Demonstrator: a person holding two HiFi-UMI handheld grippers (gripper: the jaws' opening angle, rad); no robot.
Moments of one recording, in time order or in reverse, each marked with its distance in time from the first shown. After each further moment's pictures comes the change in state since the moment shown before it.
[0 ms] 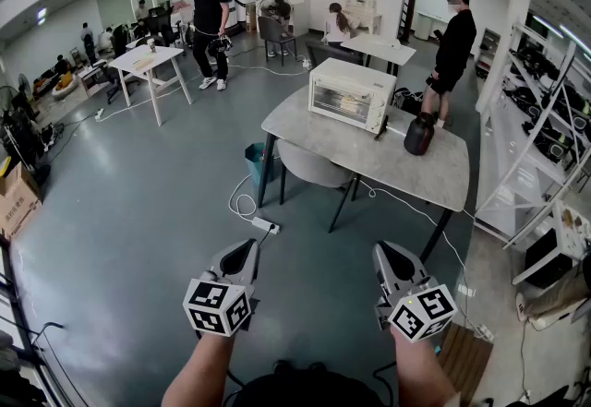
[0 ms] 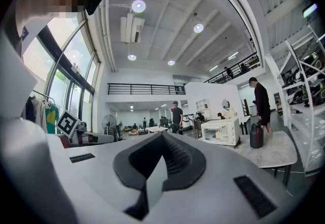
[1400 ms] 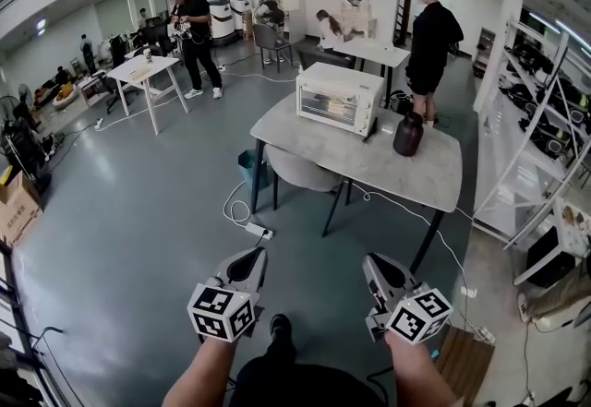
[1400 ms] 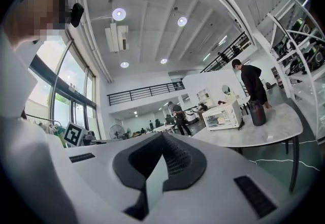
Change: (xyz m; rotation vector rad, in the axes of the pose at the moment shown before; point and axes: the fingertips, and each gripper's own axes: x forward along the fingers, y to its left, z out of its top) left arm 0.029 -0.079 -0.013 0.010 0.012 -0.071; right arm -0.041 -0.044 -0.025 0.214 0.024 0.063
